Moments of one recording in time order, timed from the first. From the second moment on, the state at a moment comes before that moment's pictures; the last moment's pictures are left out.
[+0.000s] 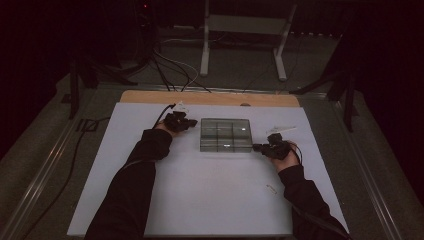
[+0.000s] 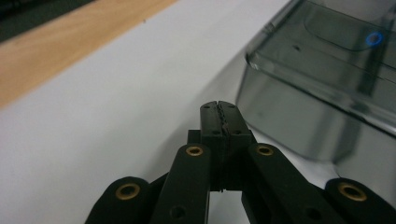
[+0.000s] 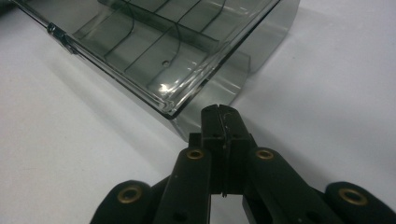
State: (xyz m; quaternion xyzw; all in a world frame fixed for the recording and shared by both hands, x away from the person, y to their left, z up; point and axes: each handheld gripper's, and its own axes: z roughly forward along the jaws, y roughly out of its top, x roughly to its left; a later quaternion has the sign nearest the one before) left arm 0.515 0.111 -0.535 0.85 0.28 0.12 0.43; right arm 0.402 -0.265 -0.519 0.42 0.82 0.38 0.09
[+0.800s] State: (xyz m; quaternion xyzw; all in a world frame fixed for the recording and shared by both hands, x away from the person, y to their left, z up) left arm 0.517 0.105 -0.530 0.87 0.25 0.10 0.42; right arm 0.401 -0.265 -0.517 0.42 0.82 0.38 0.08
